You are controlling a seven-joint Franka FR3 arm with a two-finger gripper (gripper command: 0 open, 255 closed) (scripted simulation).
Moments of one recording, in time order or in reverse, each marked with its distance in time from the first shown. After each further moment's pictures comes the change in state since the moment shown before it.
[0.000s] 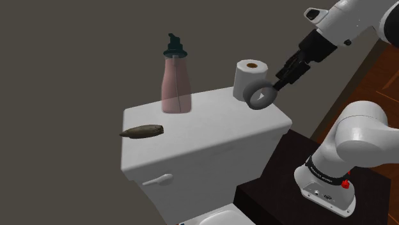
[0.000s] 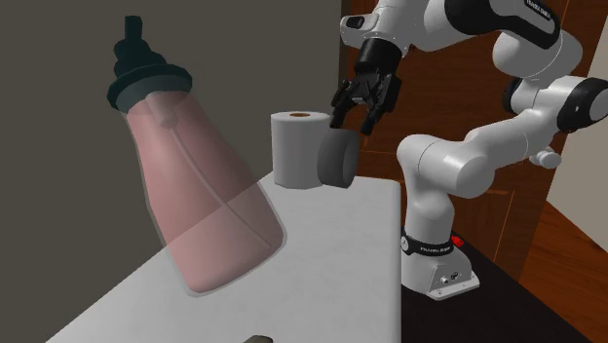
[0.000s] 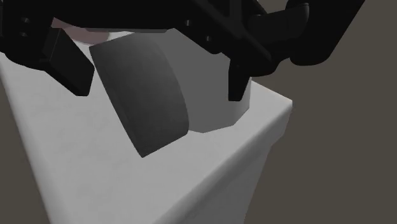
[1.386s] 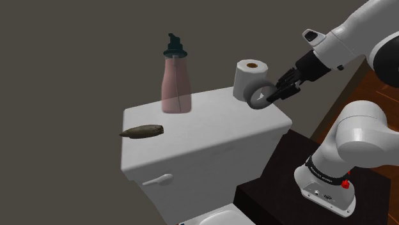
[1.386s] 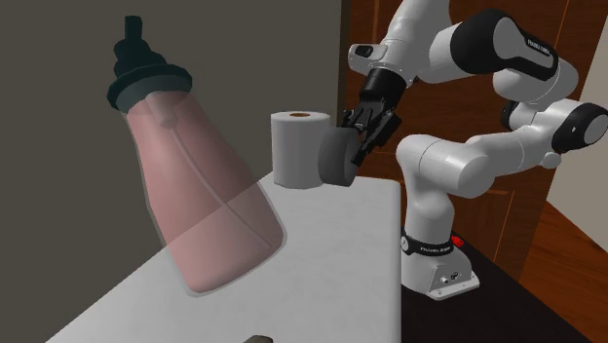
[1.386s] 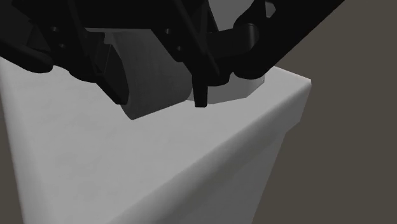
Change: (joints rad) arm 0.031 -0.168 0.032 -0.196 0.036 0.113 -0.014
